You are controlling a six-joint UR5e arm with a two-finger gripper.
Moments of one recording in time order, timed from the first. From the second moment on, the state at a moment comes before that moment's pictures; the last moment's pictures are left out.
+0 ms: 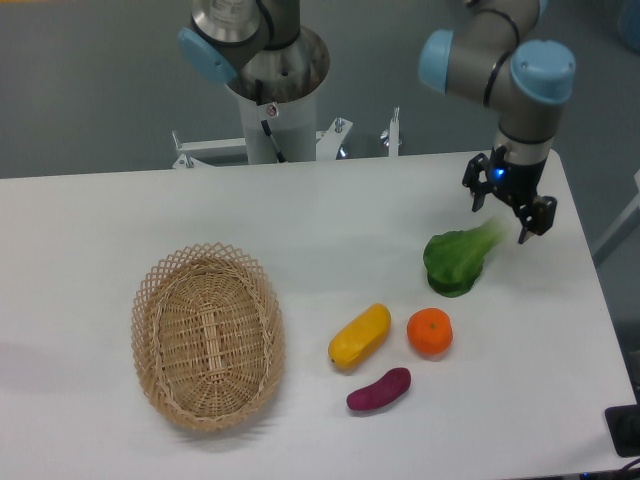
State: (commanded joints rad) arm 2.91 -1.77 -1.81 -0.85 1.45 1.77
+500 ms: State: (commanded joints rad) arm 2.94 -1.71 -1.68 -1.02 1.45 1.79
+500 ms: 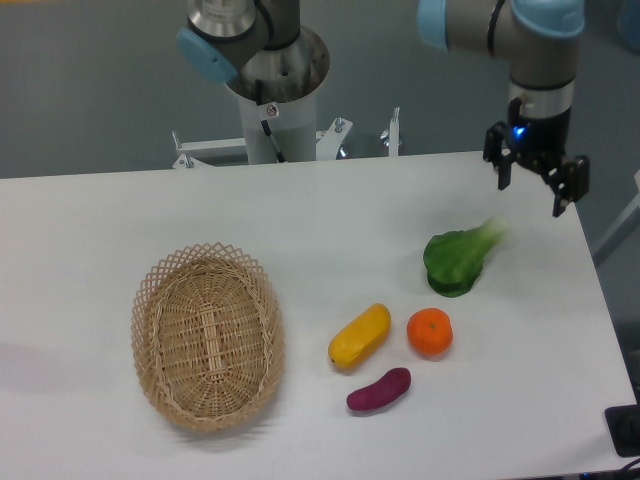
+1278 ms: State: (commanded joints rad) arm 3.04 -1.70 -1.55 -1.23 1.44 1.96
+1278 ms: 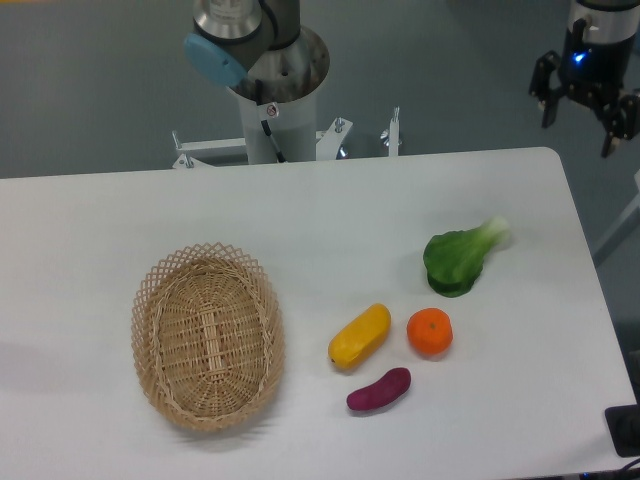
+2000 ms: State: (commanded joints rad) arm 3.06 -1.70 -1.56 -1.23 1.38 1.96
